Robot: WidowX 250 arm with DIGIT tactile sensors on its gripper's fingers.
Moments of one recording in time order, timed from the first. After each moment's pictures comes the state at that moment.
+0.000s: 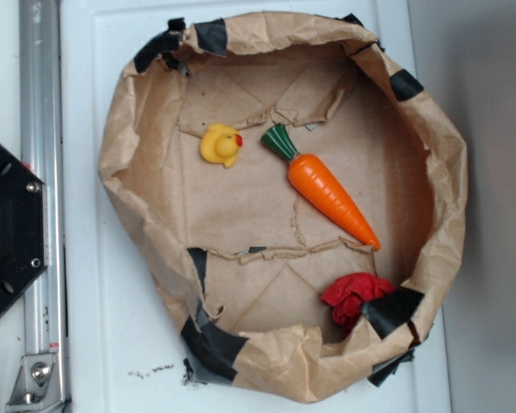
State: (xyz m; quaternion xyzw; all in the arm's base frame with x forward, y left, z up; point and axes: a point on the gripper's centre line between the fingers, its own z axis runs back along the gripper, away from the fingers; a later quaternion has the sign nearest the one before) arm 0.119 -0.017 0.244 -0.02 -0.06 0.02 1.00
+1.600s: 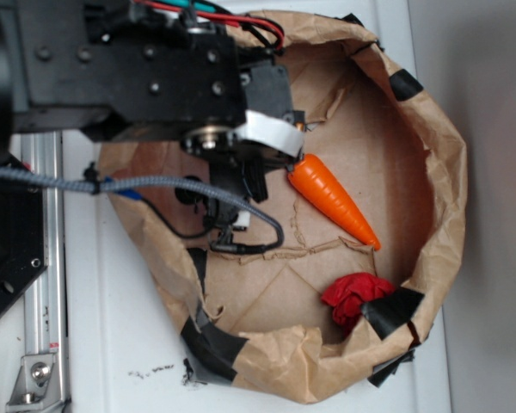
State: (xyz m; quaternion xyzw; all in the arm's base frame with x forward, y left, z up) arm 0.238 0.045 0.071 0.03 -0.05 -0.08 1.00
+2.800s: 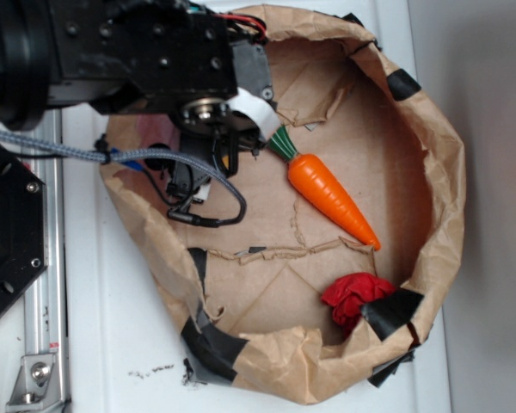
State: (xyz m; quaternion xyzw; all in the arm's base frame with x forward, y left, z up) arm 0.218 0.061 0.055 0.04 0.00 -0.14 0.99
